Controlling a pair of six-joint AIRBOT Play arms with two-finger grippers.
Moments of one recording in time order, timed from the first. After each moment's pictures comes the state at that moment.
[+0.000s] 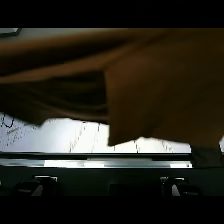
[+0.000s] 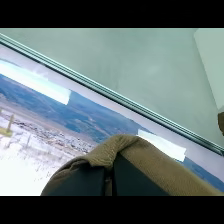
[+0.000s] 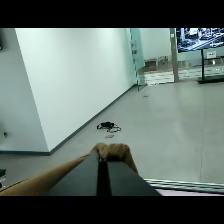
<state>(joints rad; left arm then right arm) -0.06 -0.70 1.75 1.65 -1.28 -2.10 -0.13 -0.60 1.71 -0.95 0.92 1.50</state>
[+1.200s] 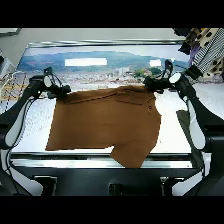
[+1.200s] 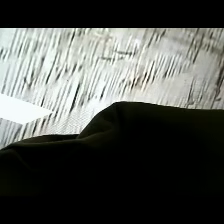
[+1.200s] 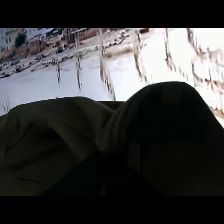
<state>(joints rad) -0.06 -1.91 1.66 1.52 -0.96 -1.93 0.01 -1.84 1.59 -0.98 0.79 1.56</state>
